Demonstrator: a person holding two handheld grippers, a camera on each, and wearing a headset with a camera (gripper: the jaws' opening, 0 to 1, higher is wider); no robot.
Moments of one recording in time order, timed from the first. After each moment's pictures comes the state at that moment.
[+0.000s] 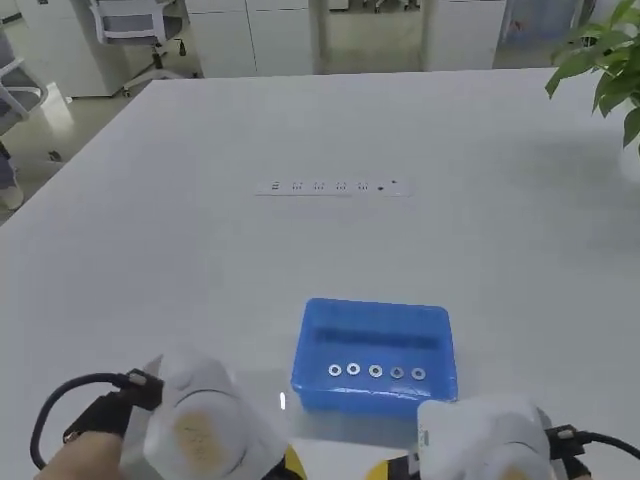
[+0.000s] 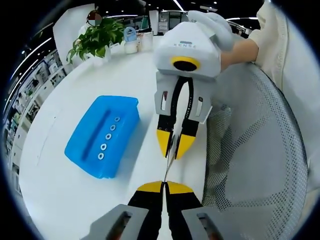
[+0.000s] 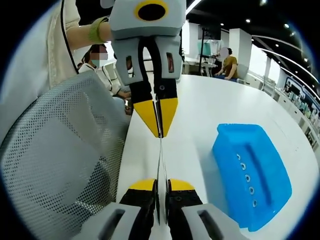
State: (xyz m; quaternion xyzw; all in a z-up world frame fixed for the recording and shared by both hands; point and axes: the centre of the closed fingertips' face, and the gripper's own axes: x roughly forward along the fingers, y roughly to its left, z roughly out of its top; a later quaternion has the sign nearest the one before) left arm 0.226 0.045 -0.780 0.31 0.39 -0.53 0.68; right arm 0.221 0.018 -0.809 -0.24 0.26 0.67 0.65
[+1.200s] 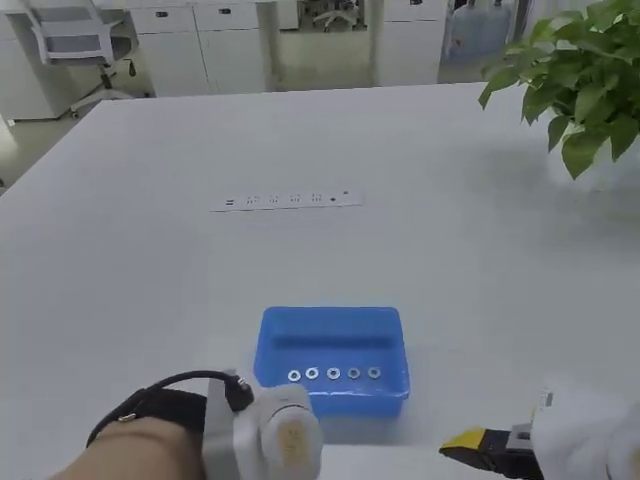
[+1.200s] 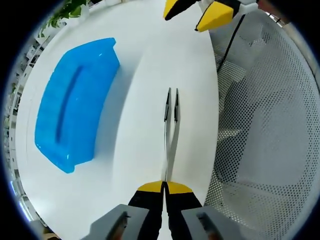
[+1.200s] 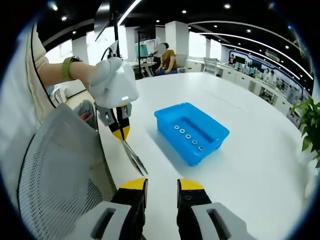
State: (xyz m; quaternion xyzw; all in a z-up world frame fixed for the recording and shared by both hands) left arm 0.216 0.068 -0.833 0.41 0.55 -0.48 0.55; right arm 0.236 -0.093 -0.751 -0.17 0.31 0.47 0.81
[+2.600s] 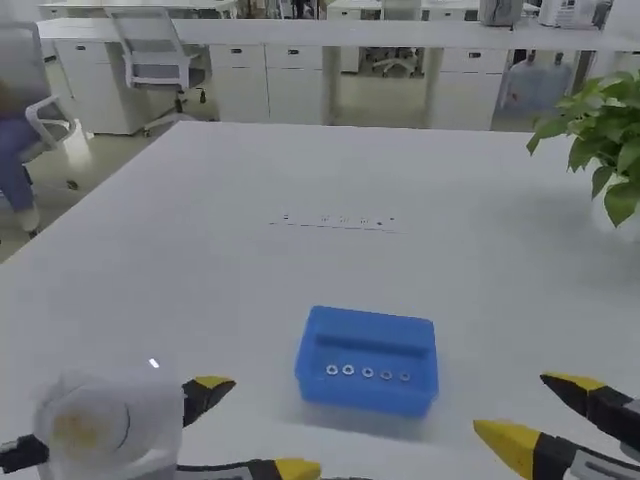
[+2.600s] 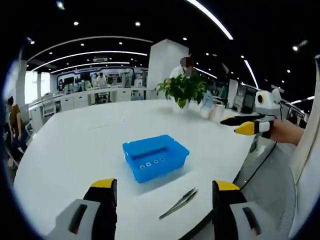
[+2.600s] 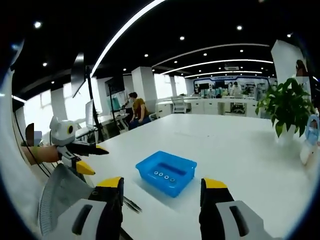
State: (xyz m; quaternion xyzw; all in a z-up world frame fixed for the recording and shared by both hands) left arm 0.226 0.073 -0.697 -0.01 0.20 -0.28 0.94; right arm 0.257 -0.120 -0.663 0.02 0.16 0.39 0.91
